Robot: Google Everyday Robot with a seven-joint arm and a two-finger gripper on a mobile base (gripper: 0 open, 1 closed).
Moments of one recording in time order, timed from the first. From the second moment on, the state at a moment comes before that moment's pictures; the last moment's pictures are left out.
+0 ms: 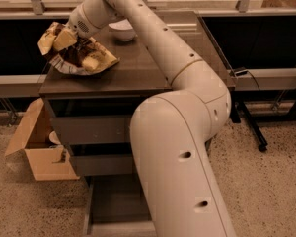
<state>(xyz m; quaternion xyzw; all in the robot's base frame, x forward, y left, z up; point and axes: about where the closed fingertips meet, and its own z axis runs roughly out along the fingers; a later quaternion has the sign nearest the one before) 0.772 0.253 0.907 -0.59 0.66 0.29 0.38</state>
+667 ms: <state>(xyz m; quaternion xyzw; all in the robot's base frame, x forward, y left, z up) 0.761 0.250 0.933 -0.60 0.63 0.27 0.40</state>
